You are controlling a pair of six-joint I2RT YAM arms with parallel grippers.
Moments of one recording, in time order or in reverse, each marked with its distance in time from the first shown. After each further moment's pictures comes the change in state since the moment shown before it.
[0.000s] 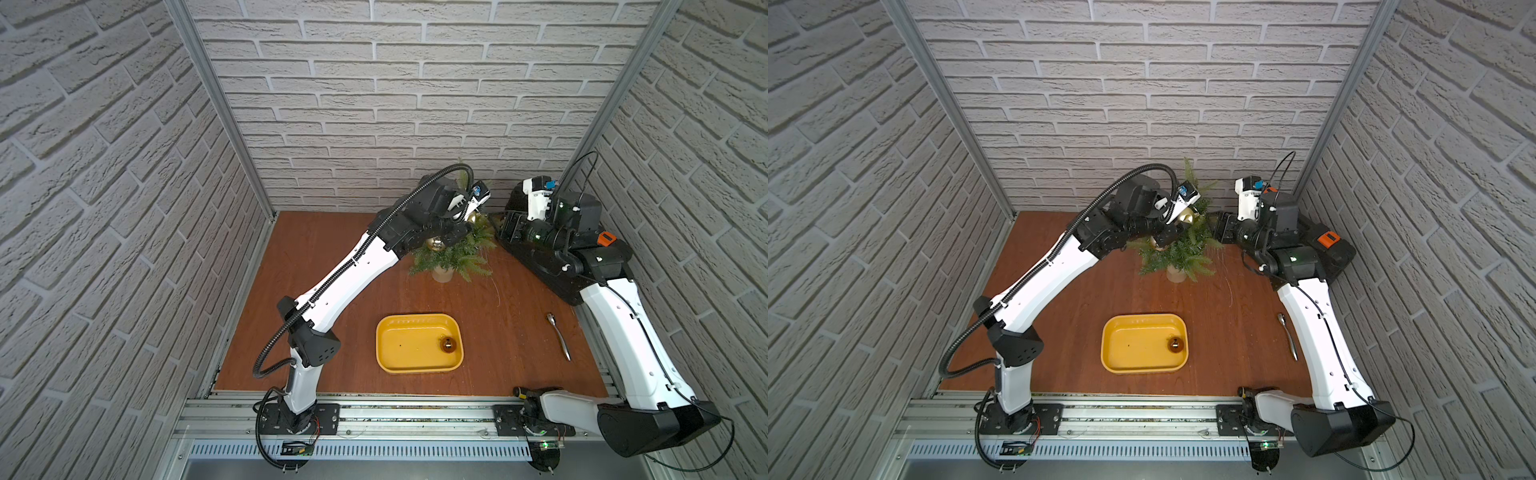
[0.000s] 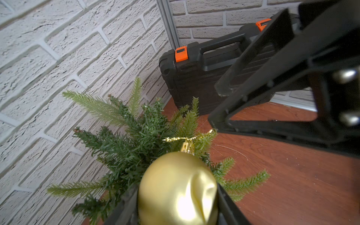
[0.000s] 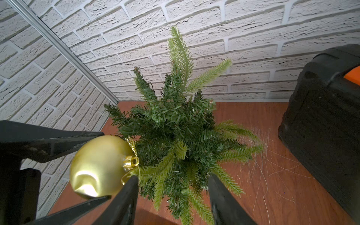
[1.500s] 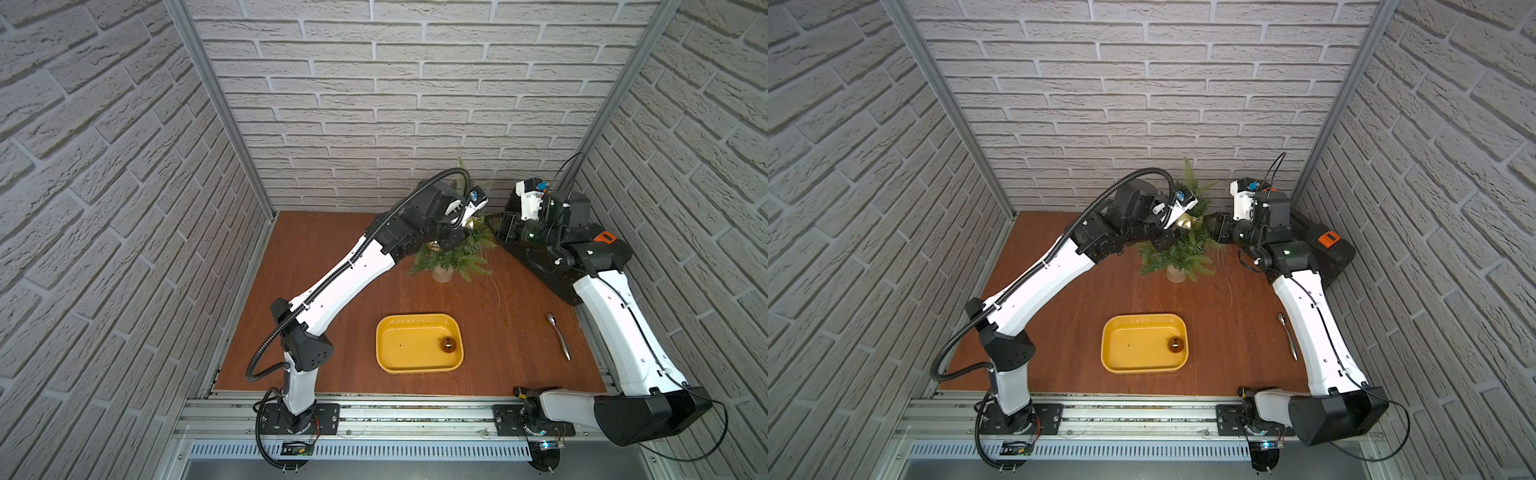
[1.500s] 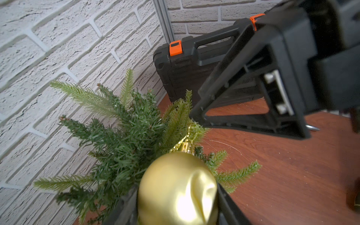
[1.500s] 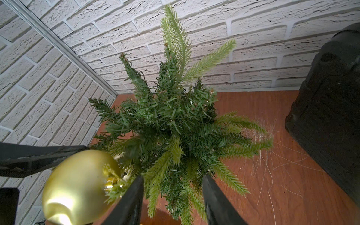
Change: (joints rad) left arm 0.000 -0.072 -0.137 0.044 0.029 -0.009; right arm 0.000 0.060 0.002 -0.010 -0.025 0.010
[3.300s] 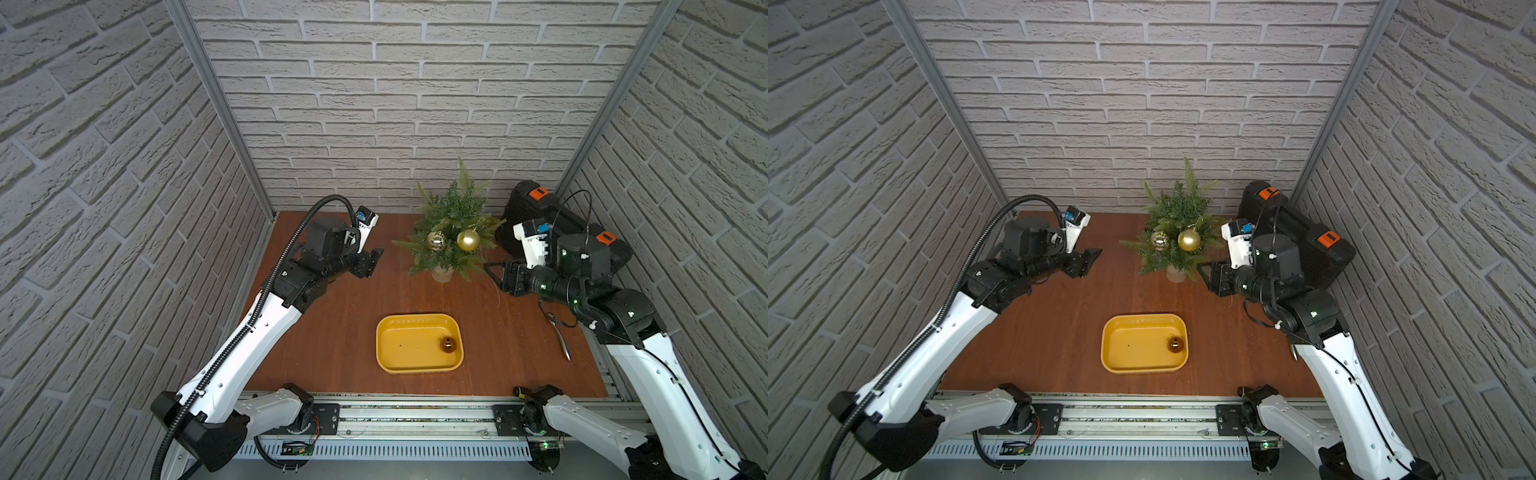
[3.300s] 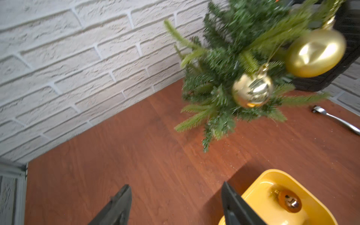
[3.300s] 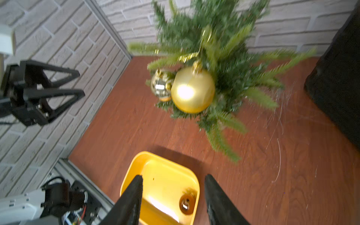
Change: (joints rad) left arm 0.375 -0.735 -0.896 0.119 0.036 -0.195; right arm 0.296 -0.345 -0.156 -0.319 0.135 0.000
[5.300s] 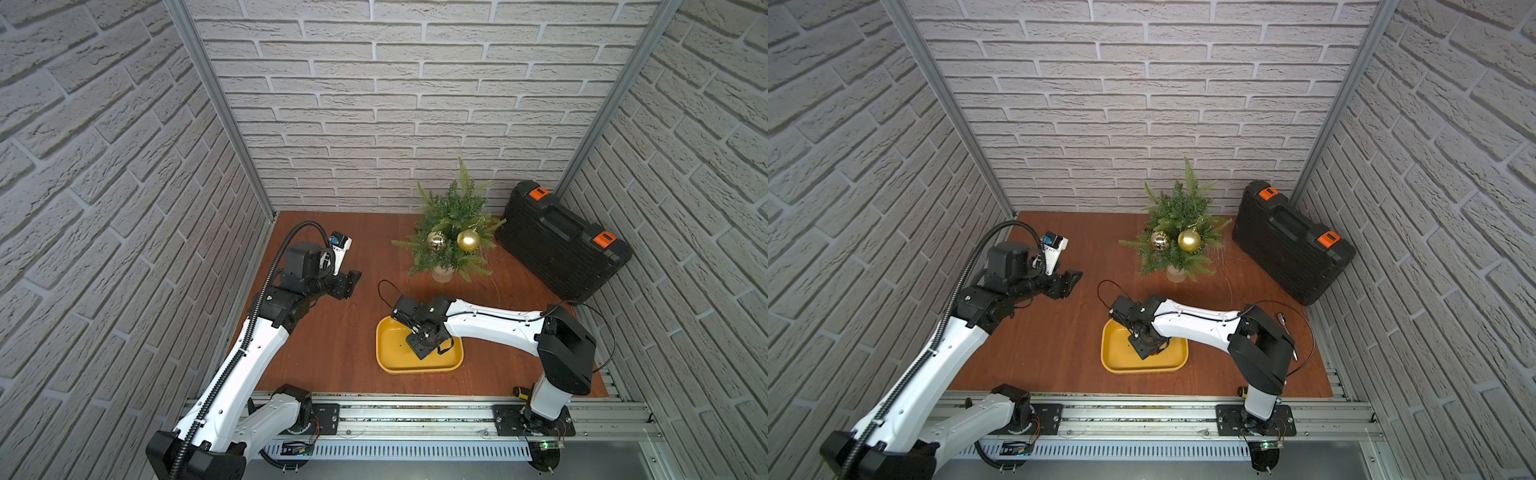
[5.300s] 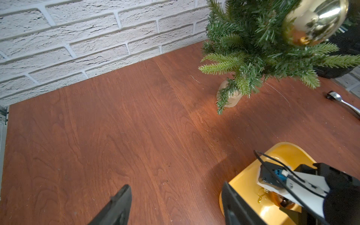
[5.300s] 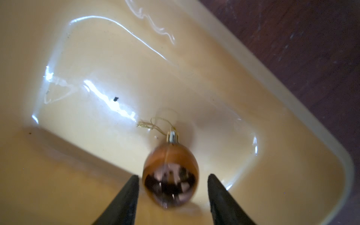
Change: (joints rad) left arm 0.184 -0.147 -0.264 0.023 0.141 -0.017; right arm 0.603 0.805 -0.090 -0.014 0.370 0.107
